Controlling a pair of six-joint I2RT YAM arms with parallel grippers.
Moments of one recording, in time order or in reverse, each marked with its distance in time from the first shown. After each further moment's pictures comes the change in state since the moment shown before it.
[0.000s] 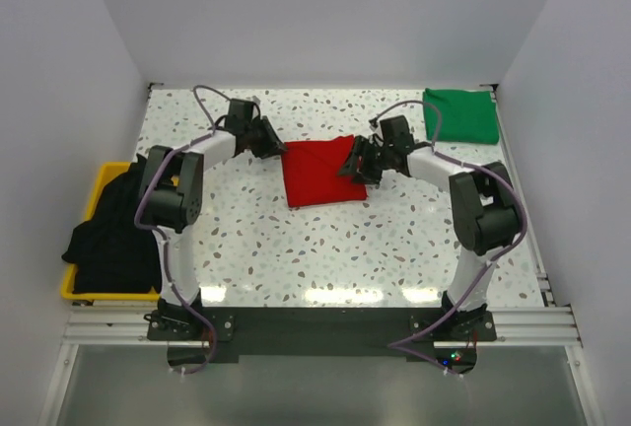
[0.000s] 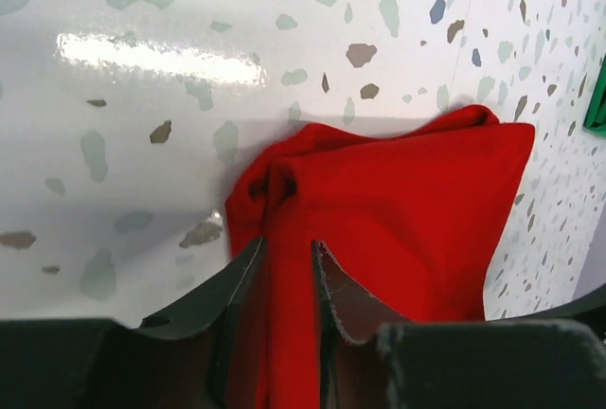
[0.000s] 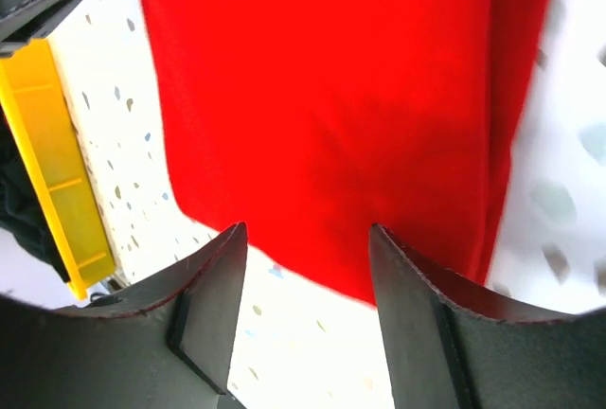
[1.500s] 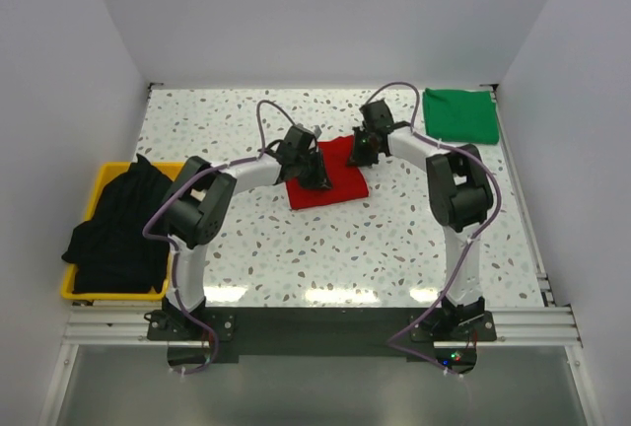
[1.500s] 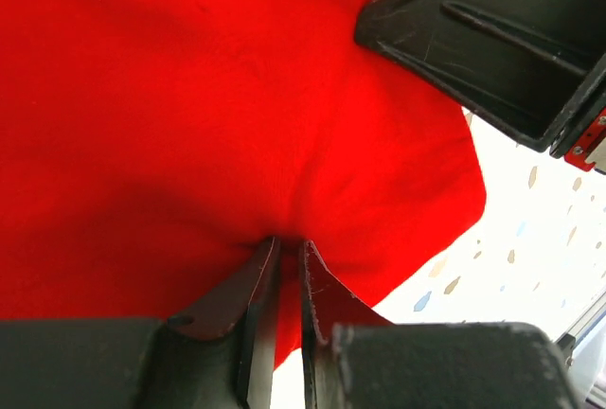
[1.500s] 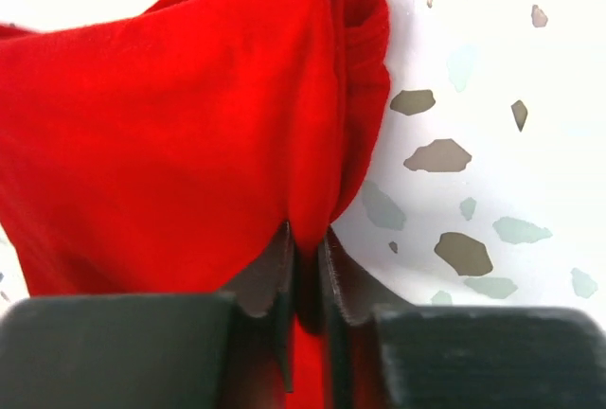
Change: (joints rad) left arm -0.350 -0.062 -0.098 -0.017 -0.080 0.031; right arm 0.028 0.235 0.339 -0.212 0.328 -0.161
